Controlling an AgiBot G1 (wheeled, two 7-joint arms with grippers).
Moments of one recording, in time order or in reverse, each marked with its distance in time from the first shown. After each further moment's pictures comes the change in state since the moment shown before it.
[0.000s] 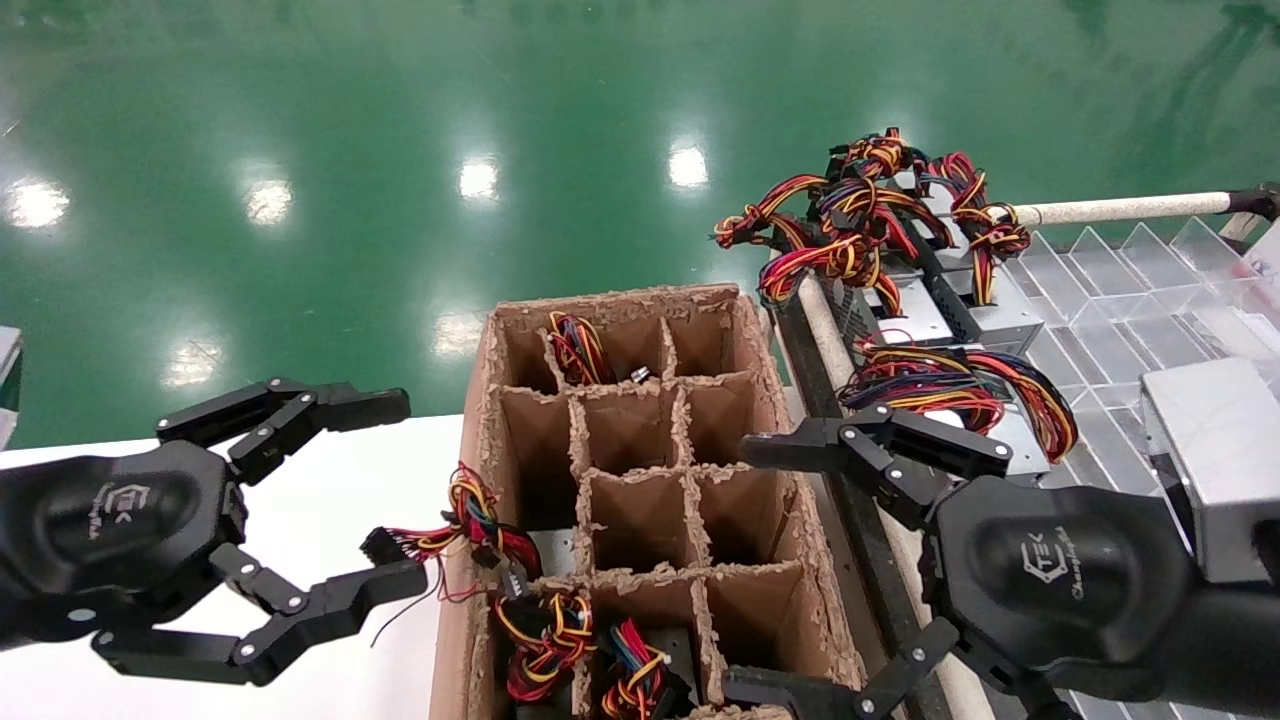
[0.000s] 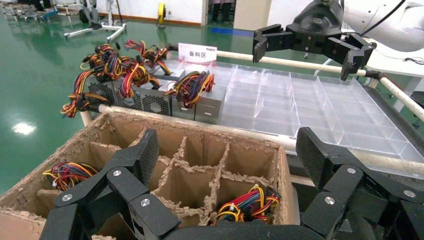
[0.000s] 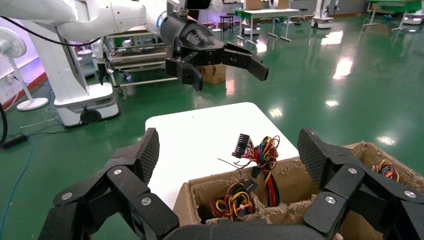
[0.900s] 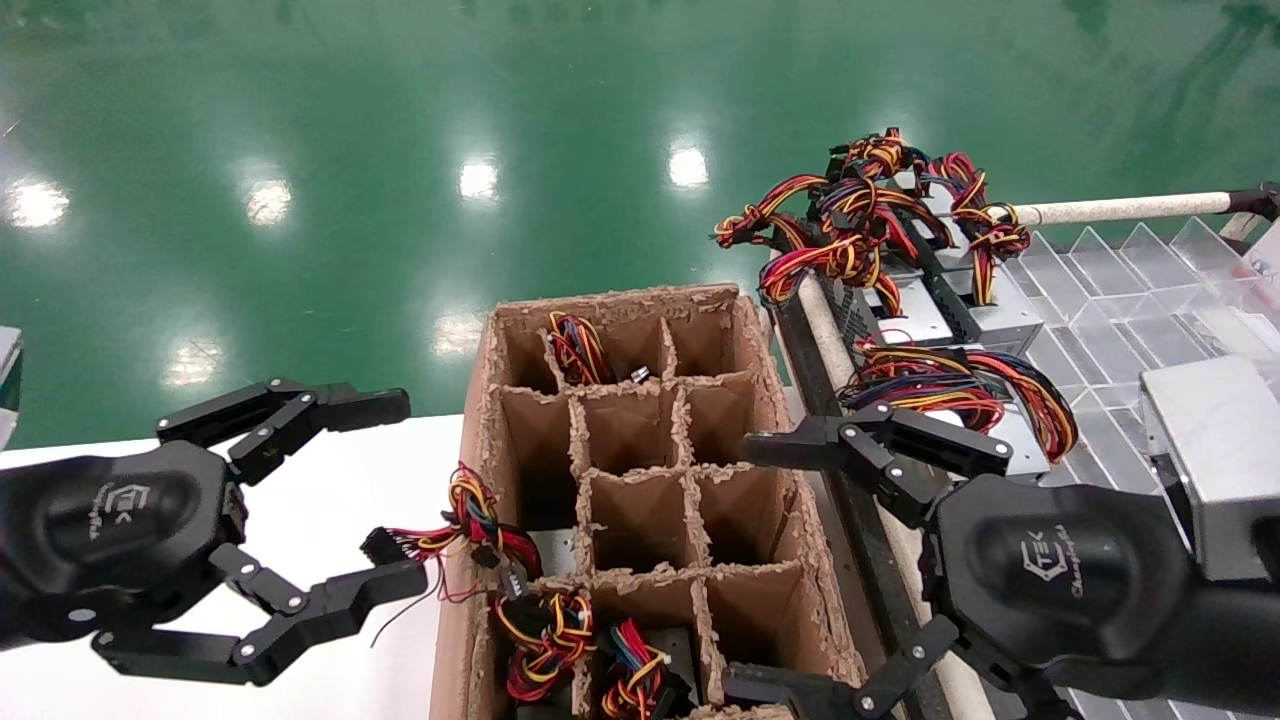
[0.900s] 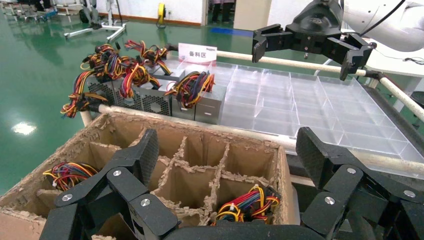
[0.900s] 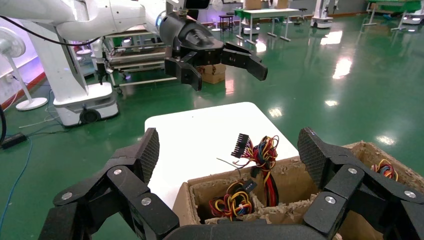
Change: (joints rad) left arm 0.000 0.000 0.000 0.000 0.000 0.000 0.000; right arm 0.001 0.000 0.000 -0.001 -0.002 0.001 0.000
